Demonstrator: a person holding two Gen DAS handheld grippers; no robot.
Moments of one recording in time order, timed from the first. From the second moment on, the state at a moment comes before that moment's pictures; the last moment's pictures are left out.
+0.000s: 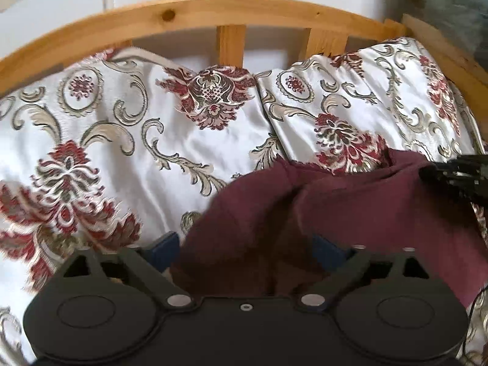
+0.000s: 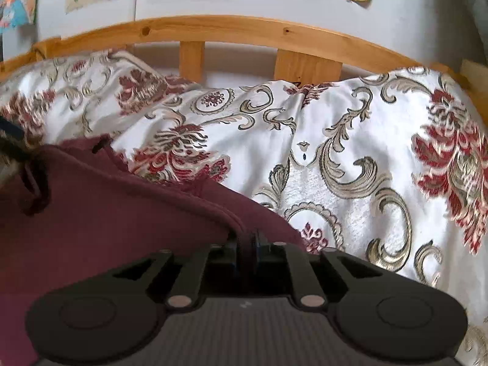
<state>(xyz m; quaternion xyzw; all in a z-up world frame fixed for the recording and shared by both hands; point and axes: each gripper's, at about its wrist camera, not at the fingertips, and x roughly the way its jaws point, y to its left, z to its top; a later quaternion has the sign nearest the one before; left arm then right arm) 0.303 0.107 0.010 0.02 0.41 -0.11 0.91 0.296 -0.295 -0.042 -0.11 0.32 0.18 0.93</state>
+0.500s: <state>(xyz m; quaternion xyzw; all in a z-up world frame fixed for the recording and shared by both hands) 0.243 0.050 -0.026 0.19 0.38 -0.14 0.89 0.187 -0.328 -0.049 -0.02 0.28 0.13 0.95</state>
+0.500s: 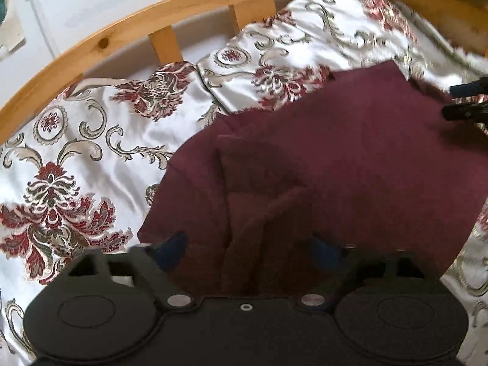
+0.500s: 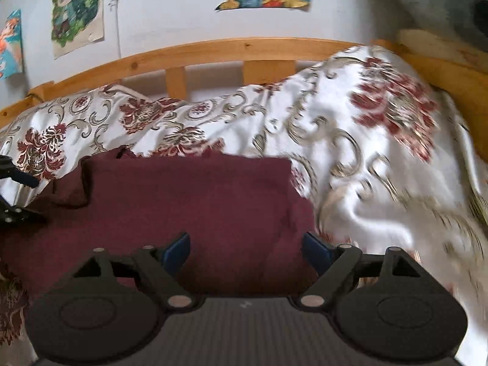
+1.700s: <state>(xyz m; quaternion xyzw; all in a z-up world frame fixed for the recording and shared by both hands) 0.235 0.129 -0.003 -0.11 0.37 0.09 0.92 0.170 -0.340 -0.063 0.03 0.27 0.09 0.96</state>
